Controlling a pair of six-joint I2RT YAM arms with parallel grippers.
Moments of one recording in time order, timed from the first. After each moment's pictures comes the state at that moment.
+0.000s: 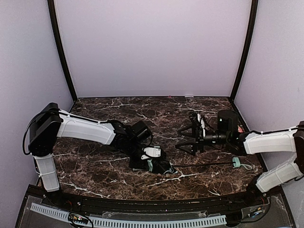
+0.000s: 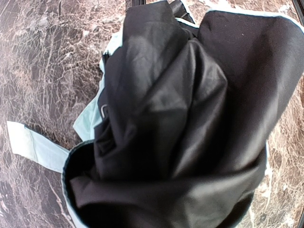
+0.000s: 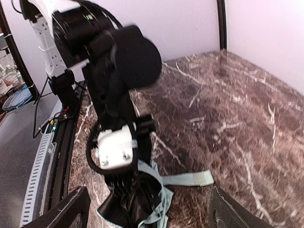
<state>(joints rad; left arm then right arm) -0.98 1.90 1.19 -0.53 0.21 0.59 0.64 1.31 0.54 0.48 -0.79 -0.03</state>
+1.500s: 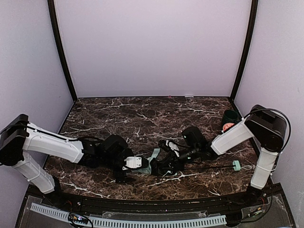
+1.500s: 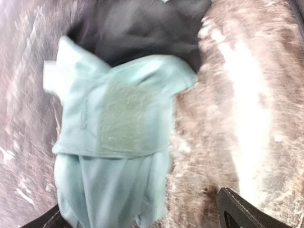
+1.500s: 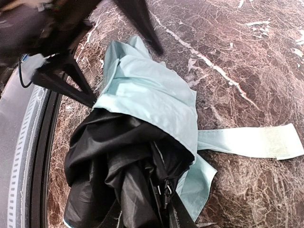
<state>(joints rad) -1.01 1.54 0.73 -0.17 0.06 0.55 0.83 1.83 0.72 0.35 -0.72 -0.10</state>
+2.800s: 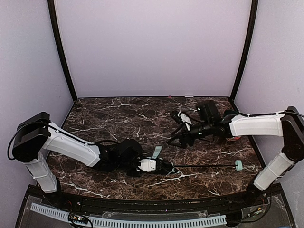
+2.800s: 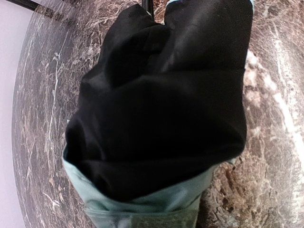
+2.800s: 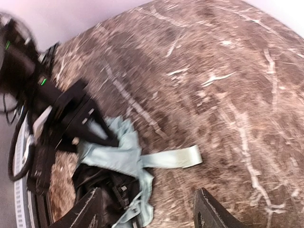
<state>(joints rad) -1.11 1.73 0.79 0.09 -0.13 0.73 0.70 1.53 0.88 -0.06 -0.61 -0.15</state>
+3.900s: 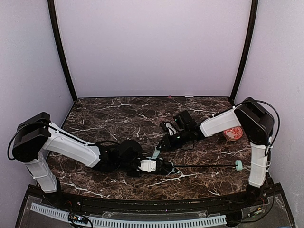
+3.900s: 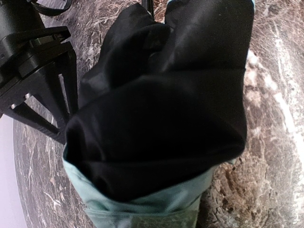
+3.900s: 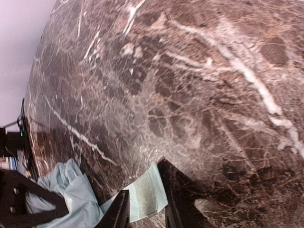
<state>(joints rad) -1.12 1.73 0.78 0.09 -0.15 0.73 0.73 2.00 1.12 0.01 -0.52 0.47</state>
